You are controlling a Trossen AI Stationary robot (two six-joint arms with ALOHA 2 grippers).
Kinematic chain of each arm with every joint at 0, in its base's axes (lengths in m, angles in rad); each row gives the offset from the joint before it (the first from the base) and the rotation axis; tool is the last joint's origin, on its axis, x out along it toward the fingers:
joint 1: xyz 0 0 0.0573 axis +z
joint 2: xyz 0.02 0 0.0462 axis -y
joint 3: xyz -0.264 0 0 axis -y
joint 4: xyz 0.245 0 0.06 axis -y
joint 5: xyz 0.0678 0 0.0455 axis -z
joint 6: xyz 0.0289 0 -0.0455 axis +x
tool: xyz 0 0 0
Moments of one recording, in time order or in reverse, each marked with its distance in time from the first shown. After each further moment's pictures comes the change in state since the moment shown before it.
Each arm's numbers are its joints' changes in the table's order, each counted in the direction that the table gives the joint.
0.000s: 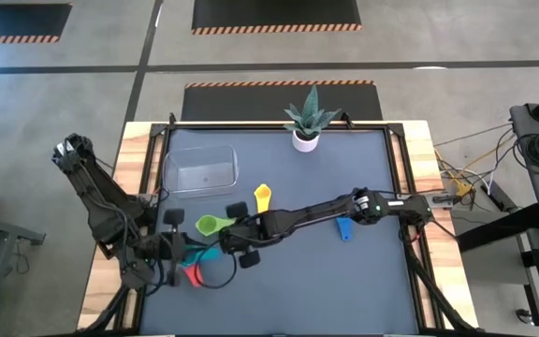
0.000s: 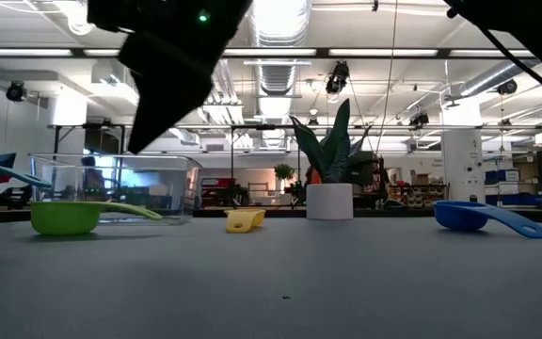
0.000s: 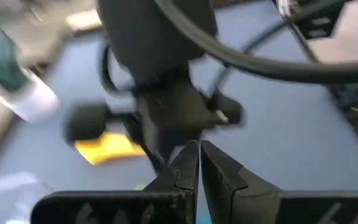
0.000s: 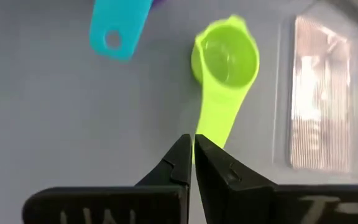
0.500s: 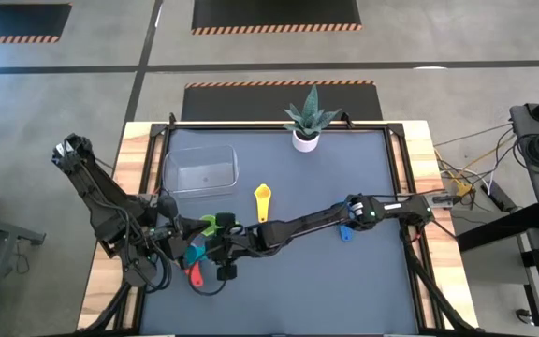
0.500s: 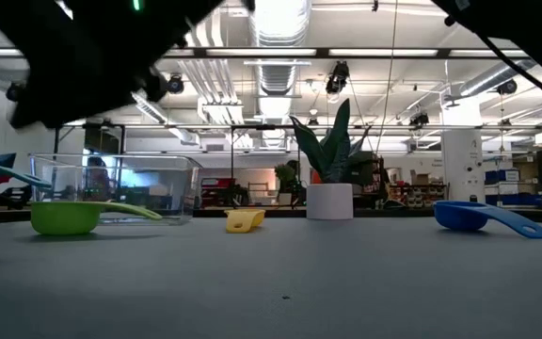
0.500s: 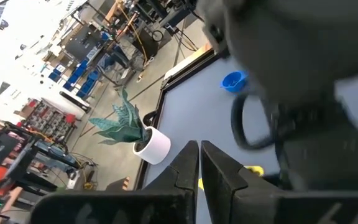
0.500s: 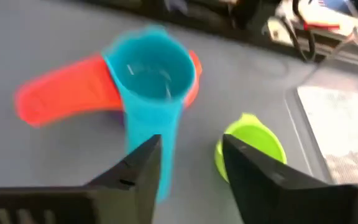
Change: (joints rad) left arm 0.022 0.000 -0.014 0.064 -0.371 0.462; right arm 0.024 -0.077 0.007 0.398 0.001 0.163
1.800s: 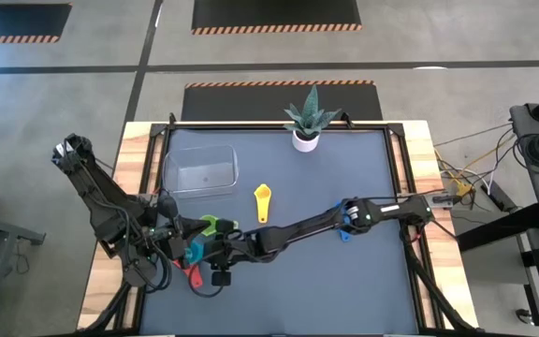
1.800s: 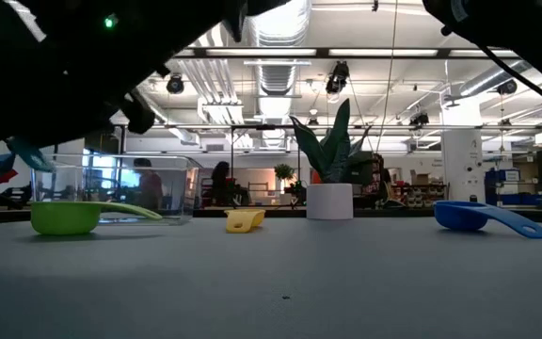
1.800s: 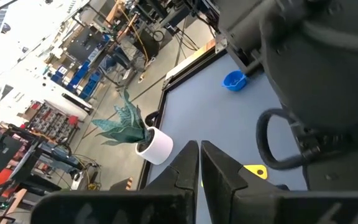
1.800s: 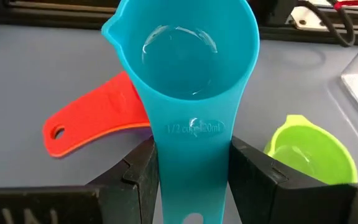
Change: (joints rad) left arm 0.002 0.000 0.000 -0.002 -0.004 0.021; right arm 0.014 -0.062 -0.004 0.140 -0.042 0.165
